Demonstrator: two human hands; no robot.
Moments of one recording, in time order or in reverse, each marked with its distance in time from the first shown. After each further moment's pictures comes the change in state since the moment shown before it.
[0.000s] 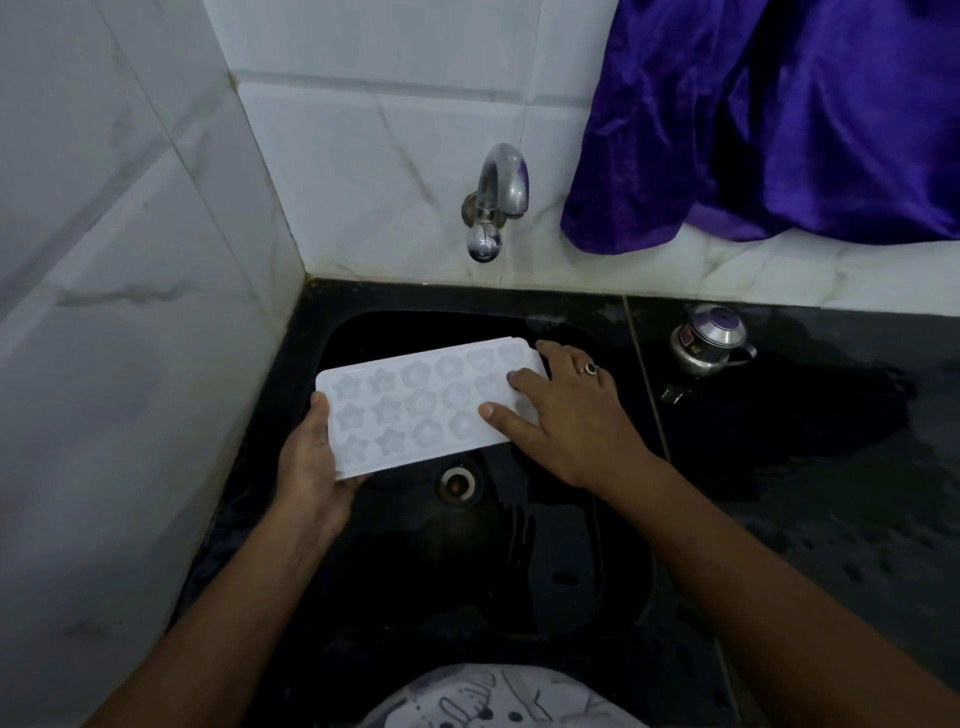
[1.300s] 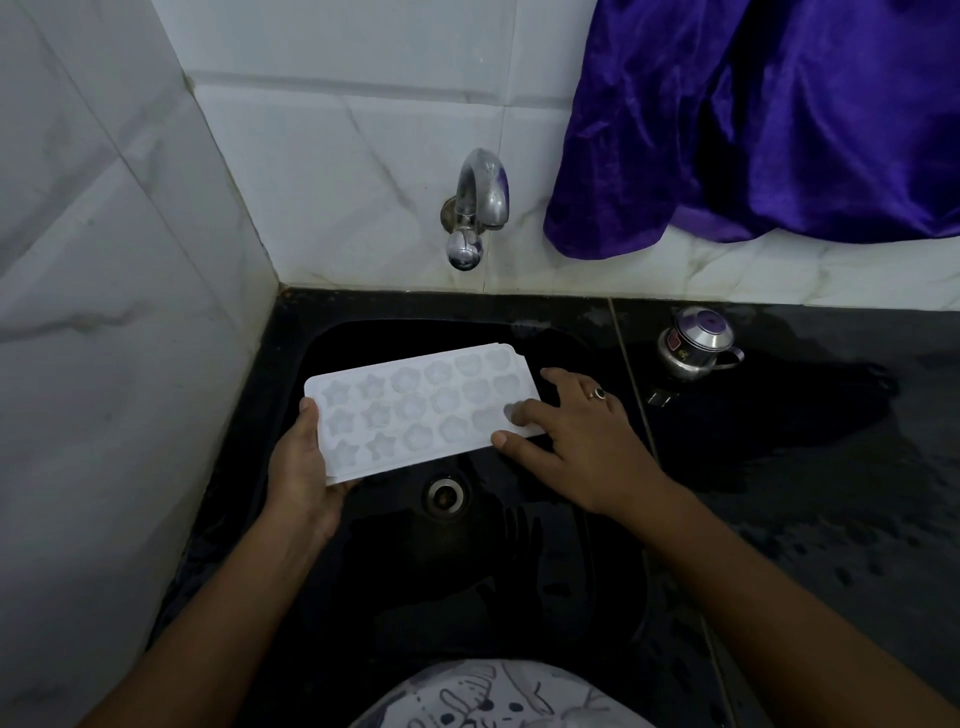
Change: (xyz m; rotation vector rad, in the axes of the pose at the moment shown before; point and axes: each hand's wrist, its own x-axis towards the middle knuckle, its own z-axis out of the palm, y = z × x) left_hand 0.029 -0.005 0.013 0.014 -0.004 -0.015; right_hand -0.008 0.022 0.002 0.093 -0.057 0.025
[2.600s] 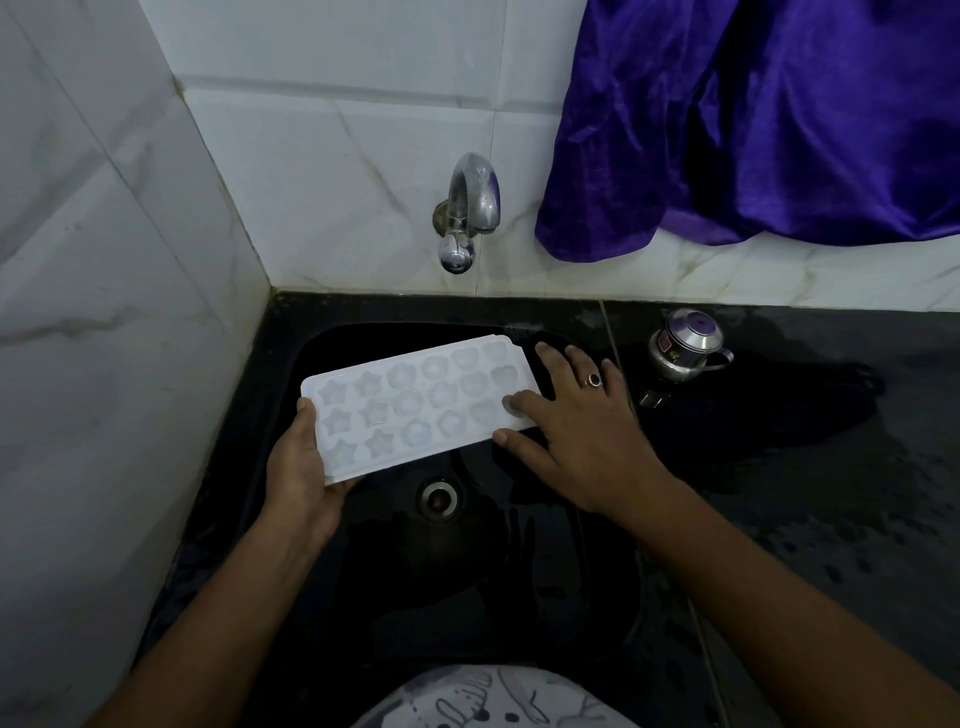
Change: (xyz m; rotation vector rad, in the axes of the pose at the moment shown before) left_hand -0.002 0.002 0.006 -0.021 -0.004 0.007; right_hand 0.005 0.002 -0.010 -0.340 0.065 -0.043
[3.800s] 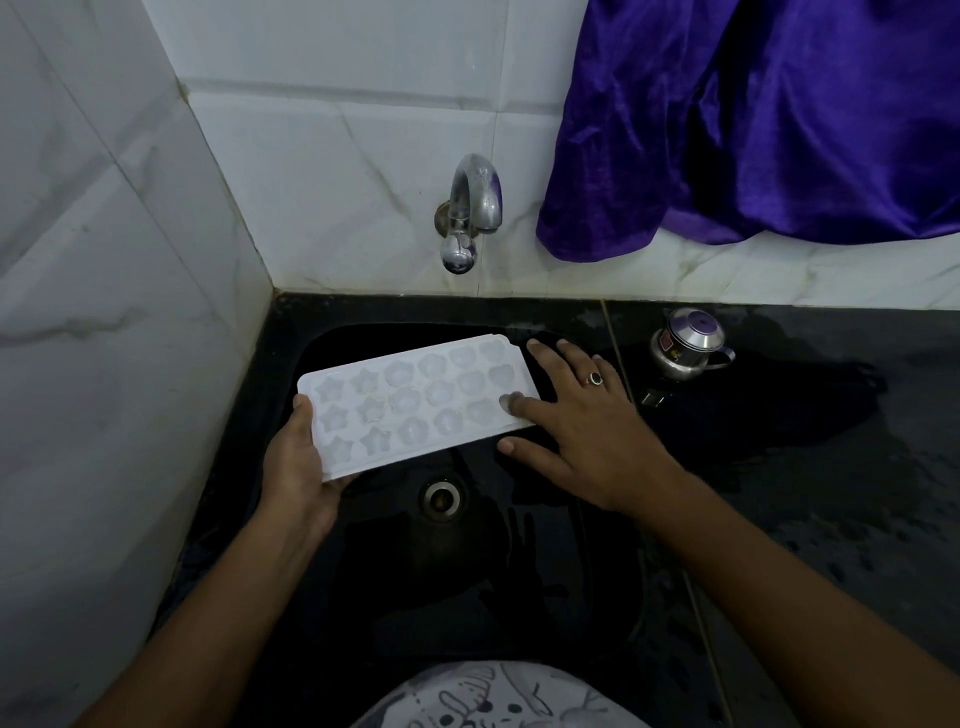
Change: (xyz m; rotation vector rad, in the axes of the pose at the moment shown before) left_hand 0.004 0.004 -0.002 0.008 0.016 0.003; right_hand 0.000 0.014 0.004 -0.015 0.023 -0.139
